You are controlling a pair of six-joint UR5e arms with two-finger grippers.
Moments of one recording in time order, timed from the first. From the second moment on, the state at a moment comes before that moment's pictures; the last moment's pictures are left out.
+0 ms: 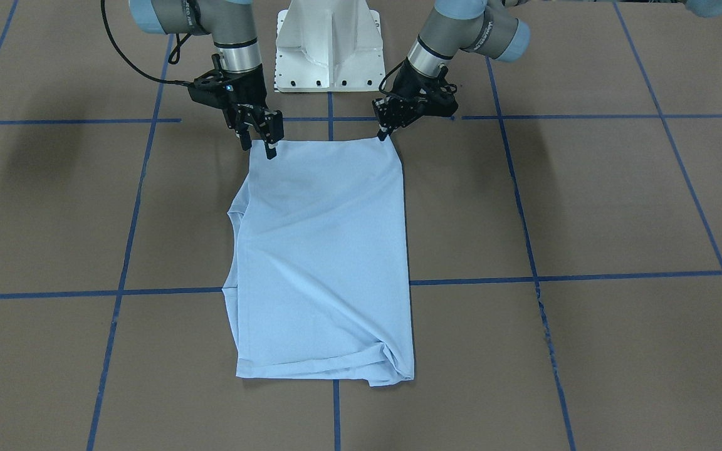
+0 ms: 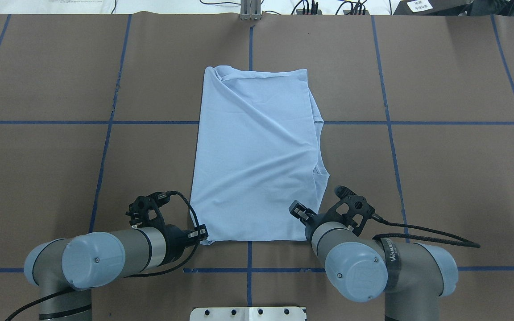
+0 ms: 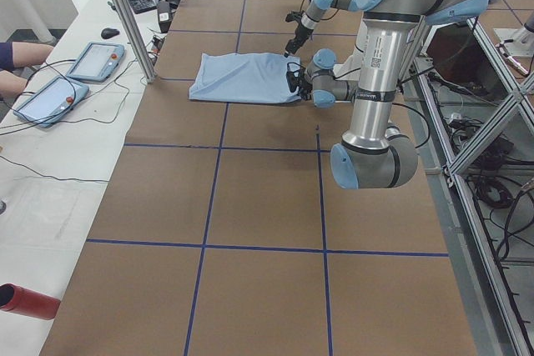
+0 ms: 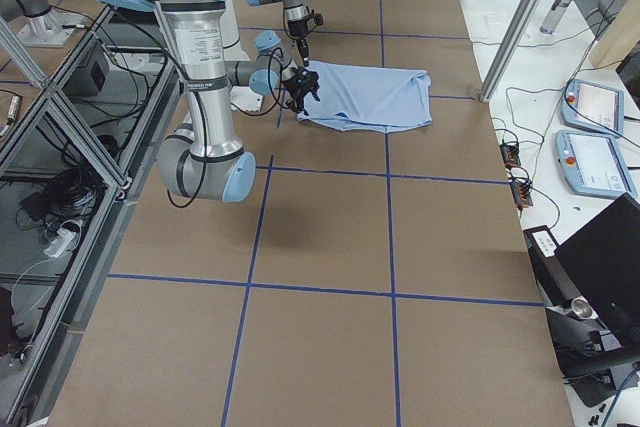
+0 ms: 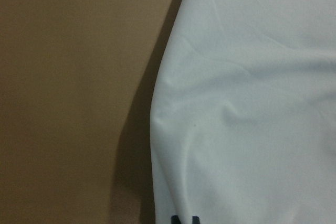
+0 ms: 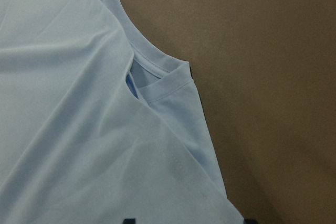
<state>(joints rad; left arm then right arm) -0.21 -1.85 -1.86 -2.21 -1.52 -1.77 0.16 -1.24 1.95 -1.43 1.24 2.11</state>
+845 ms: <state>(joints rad) -0.21 -1.85 -1.87 -2.21 -1.52 -1.77 0.18 -1.20 1.90 -1.51 1.25 2.05</state>
